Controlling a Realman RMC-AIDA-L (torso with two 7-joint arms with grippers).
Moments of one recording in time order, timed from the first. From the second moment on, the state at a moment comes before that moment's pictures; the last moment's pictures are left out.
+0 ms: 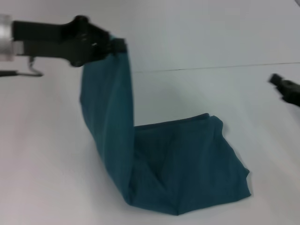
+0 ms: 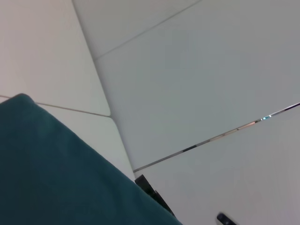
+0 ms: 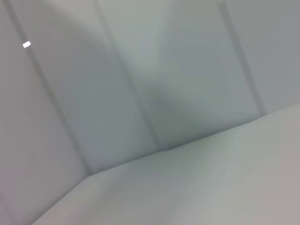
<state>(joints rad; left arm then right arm) -0.96 -1.93 0.50 0.72 2.12 1.76 -2.65 0.46 2.08 -0.36 -0.45 -1.63 -1.21 1.32</state>
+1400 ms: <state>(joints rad) -1.06 -2.17 0.95 0.37 1.90 1.41 -2.55 0.39 2.05 -0.30 -0.46 -1.57 -1.18 1.34</state>
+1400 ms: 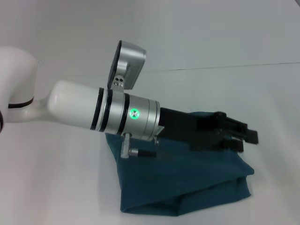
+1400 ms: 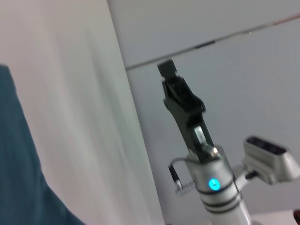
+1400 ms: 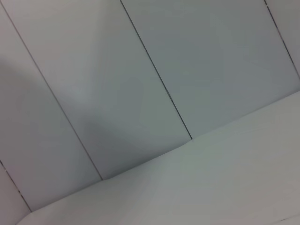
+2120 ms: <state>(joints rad) -0.71 -2.17 0.91 0.74 1.87 1.38 -2.29 0.38 2.04 -0.39 -0.53 -1.59 -1.30 1.33</state>
